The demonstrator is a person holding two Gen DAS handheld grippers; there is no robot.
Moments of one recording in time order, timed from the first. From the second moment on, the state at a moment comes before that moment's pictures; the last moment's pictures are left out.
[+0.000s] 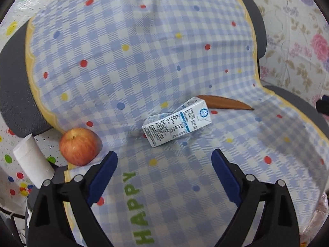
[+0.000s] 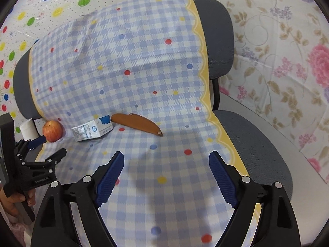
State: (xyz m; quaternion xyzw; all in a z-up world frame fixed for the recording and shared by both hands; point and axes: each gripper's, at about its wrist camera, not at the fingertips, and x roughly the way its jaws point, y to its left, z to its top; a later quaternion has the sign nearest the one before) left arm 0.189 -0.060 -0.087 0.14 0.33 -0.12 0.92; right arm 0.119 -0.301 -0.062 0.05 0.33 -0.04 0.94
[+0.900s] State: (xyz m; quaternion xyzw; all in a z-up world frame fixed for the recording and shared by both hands) left arm 0.262 -0.082 -0.103 0.17 0.35 -0.19 0.90; right arm 0.267 -0.278 -0.121 0.01 0.41 0.05 0.91
